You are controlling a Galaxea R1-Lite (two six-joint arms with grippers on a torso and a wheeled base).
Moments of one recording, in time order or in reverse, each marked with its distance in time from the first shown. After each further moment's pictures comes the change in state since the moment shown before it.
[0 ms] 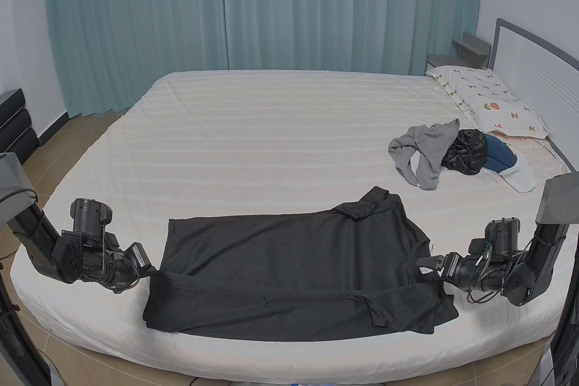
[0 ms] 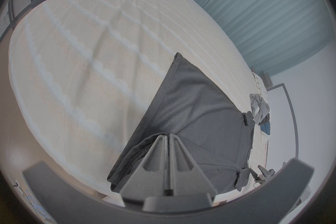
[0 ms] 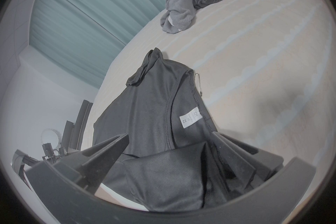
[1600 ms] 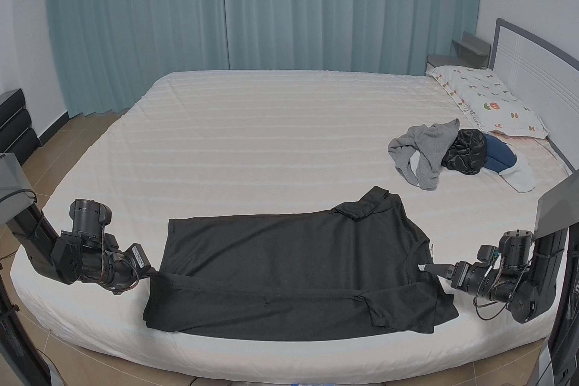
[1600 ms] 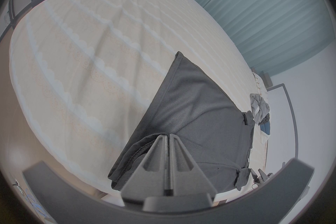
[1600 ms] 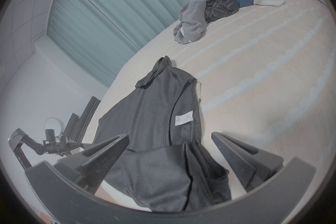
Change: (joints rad) left arm 0.002 -0.005 0.008 0.004 -0.003 -0.003; right arm -0.070 0.103 0.165 -0.380 0.088 -0.110
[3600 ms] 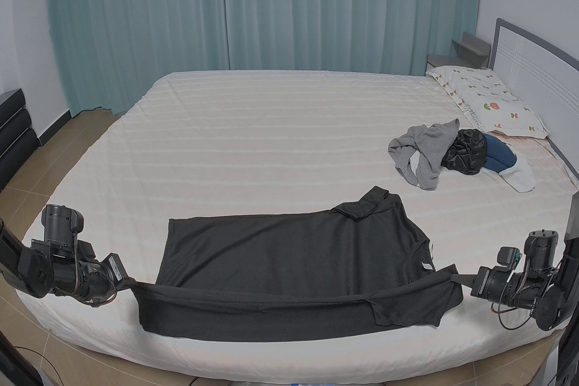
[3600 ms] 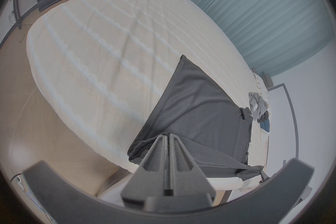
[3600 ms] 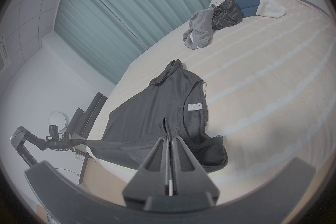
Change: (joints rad) left arm 0.046 -0.240 0.141 0.108 0.006 0.039; right arm -0.032 -0.244 0.184 0.057 0.058 -0.058
